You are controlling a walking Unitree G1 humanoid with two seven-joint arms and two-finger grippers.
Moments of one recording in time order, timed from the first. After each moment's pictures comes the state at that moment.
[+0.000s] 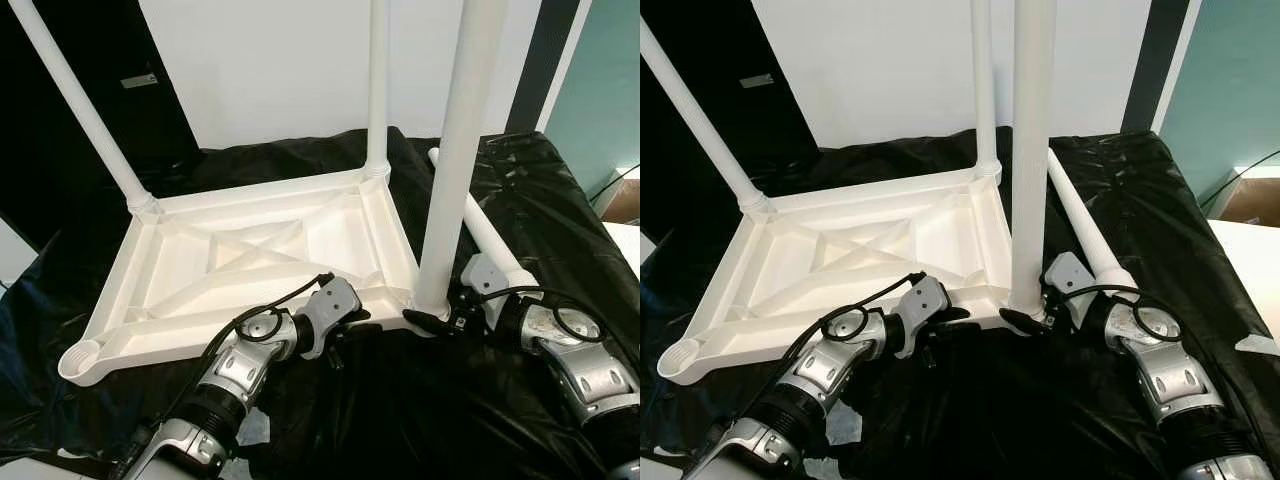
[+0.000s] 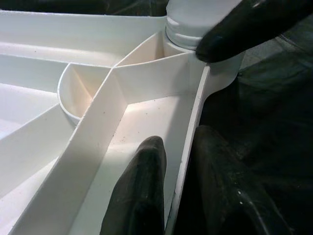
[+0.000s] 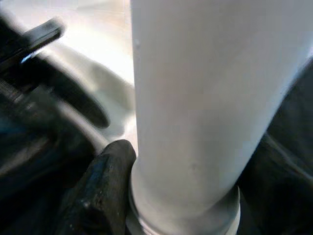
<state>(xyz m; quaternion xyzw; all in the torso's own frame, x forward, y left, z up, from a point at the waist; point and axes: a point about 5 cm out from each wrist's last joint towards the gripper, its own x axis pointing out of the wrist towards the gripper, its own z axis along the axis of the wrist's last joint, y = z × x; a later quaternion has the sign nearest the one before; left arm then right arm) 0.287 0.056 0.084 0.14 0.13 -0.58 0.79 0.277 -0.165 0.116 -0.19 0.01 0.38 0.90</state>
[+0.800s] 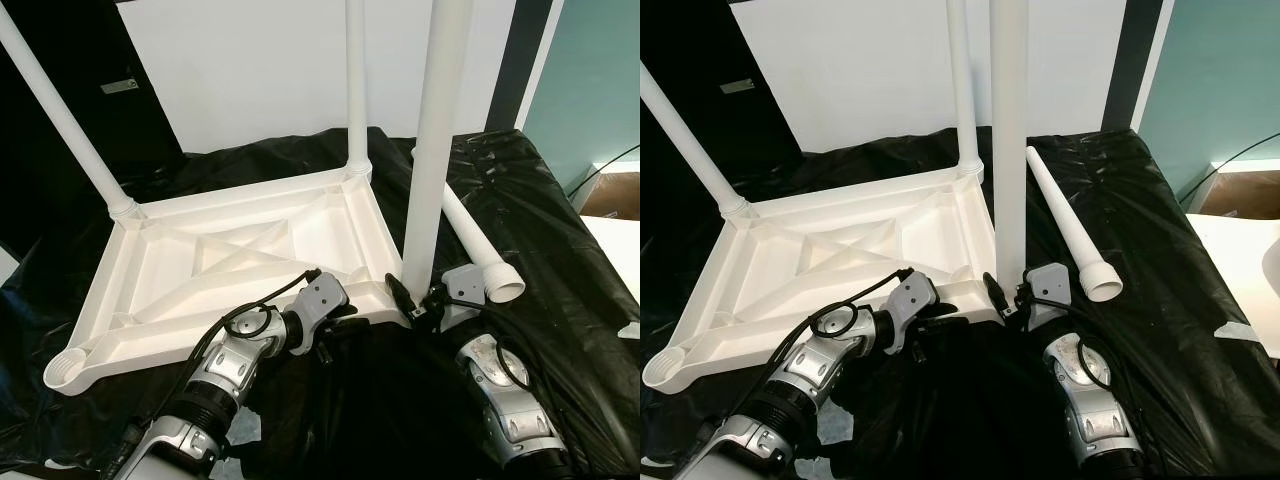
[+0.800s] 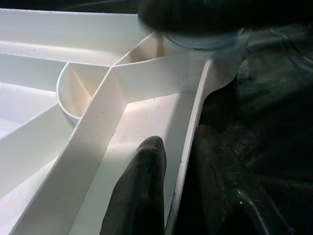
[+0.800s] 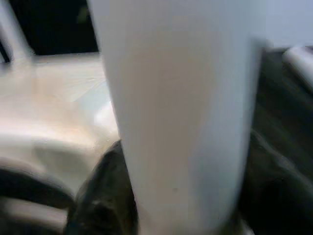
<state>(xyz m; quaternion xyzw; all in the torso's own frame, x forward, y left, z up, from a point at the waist) 0.290 0.059 0.083 0.14 0.13 -0.58 0.79 0.276 -0.142 0.109 -0.10 -0.05 0.23 0.97</state>
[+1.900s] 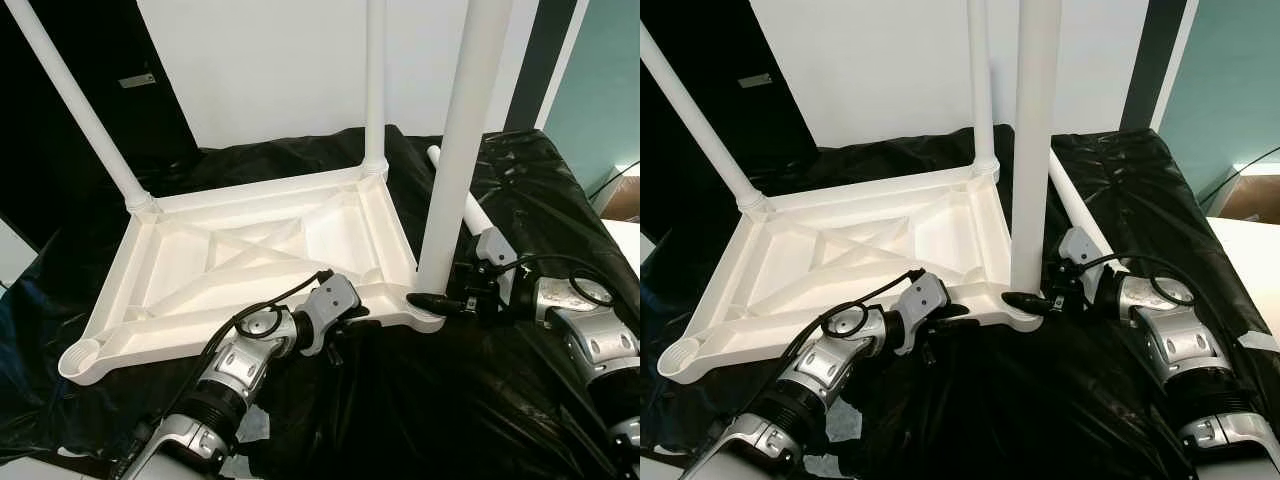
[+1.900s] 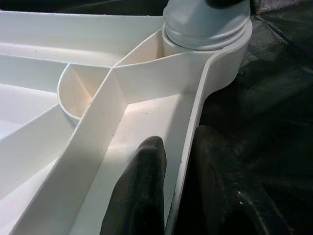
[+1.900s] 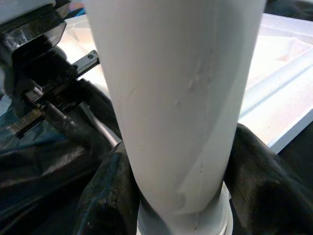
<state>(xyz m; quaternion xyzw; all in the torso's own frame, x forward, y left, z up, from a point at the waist) 0.289 0.053 0.084 0.15 0.13 -0.59 0.79 0.300 -0.194 0.145 -0.17 0.03 0.49 0.86</state>
